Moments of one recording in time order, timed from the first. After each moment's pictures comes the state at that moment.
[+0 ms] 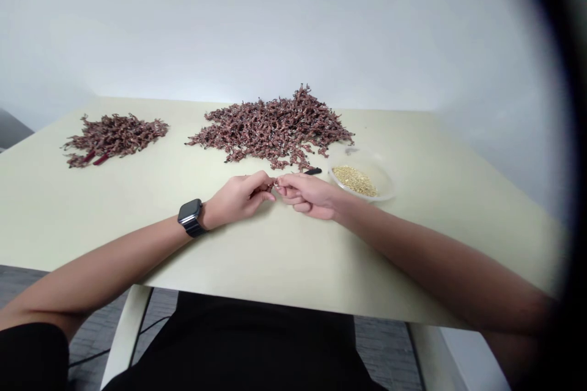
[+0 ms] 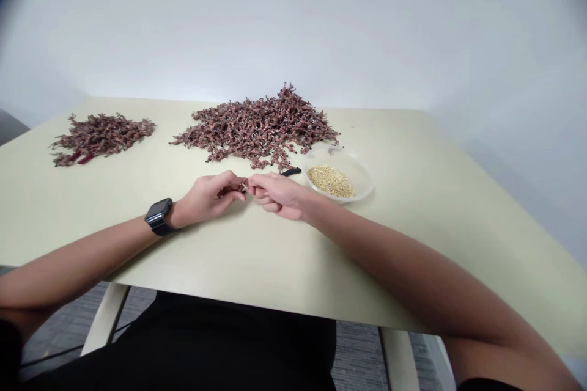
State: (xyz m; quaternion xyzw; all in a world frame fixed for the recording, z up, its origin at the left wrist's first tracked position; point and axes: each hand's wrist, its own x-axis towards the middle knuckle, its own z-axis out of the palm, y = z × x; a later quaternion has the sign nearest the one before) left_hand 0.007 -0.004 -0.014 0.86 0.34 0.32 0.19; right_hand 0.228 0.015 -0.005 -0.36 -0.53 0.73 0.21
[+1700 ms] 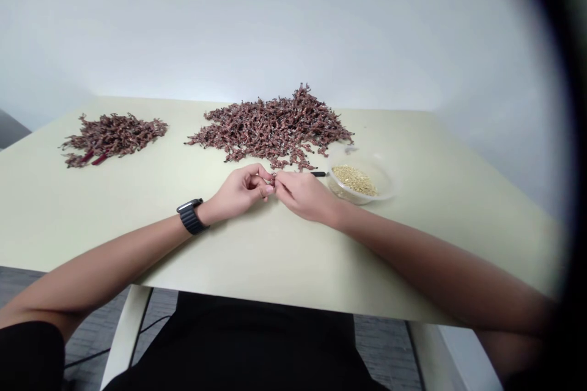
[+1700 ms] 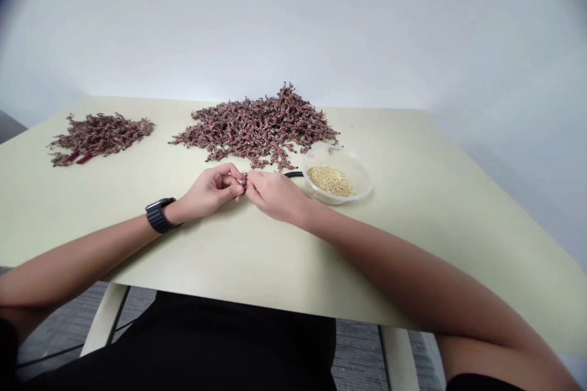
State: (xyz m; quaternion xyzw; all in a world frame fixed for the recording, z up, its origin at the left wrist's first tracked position) left_hand 0.015 0.005 -0.021 0.69 0.33 0.37 0.53; right_hand 0.228 0.009 -0.016 -0.35 -0.87 0.17 0.29
